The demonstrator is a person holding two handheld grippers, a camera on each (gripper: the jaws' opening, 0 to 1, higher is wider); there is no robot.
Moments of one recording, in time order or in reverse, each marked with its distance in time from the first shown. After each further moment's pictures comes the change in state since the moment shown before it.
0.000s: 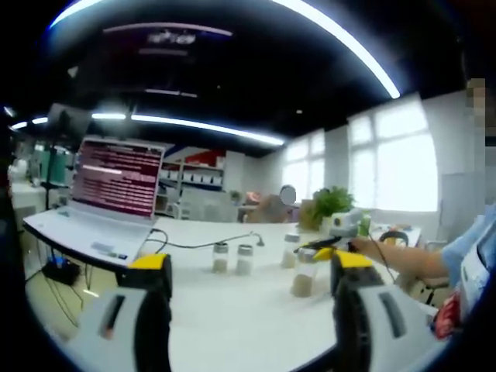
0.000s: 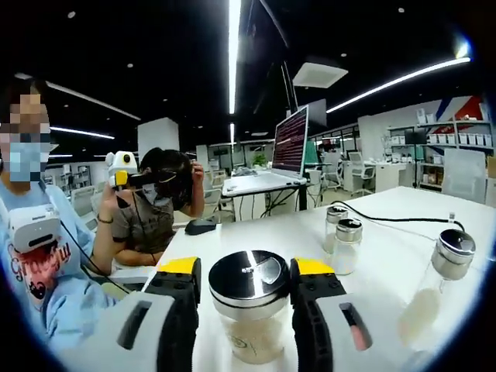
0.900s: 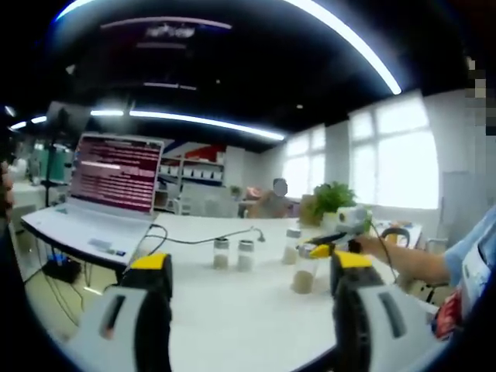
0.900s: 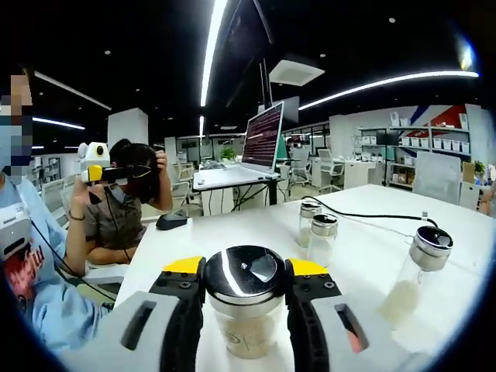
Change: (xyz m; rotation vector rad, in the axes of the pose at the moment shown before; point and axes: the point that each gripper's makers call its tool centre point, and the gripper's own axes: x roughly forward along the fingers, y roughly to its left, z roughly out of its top) left arm 0.005 0.006 -0.004 -0.005 0.021 0.011; right arm 0.005 -0.013 0.000 -0.036 0.041 -0.219
